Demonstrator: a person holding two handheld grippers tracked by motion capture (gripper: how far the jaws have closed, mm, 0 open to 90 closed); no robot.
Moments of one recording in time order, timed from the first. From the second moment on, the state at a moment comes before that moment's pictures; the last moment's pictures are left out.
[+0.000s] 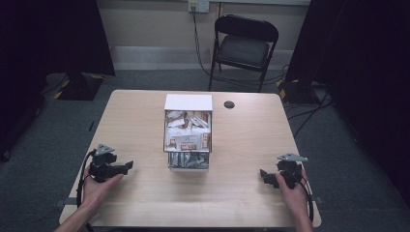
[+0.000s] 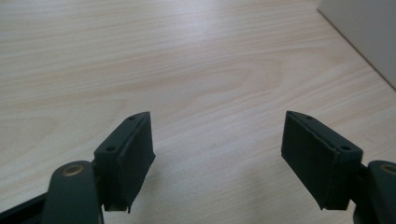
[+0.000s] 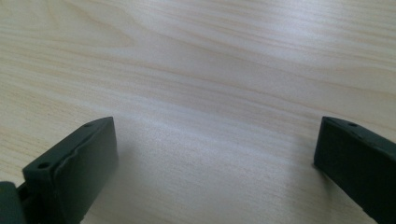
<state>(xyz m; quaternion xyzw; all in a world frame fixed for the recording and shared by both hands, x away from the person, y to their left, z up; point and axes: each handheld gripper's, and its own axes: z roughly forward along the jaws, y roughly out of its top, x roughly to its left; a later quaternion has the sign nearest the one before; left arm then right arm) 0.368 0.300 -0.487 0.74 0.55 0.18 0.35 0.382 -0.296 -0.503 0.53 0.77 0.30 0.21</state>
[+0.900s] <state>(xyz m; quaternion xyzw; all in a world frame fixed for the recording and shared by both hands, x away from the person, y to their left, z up) 0.353 0.293 -0.451 0.74 0.50 0.16 0.43 0.382 -0.296 -0.503 0.53 0.77 0.30 0.21</state>
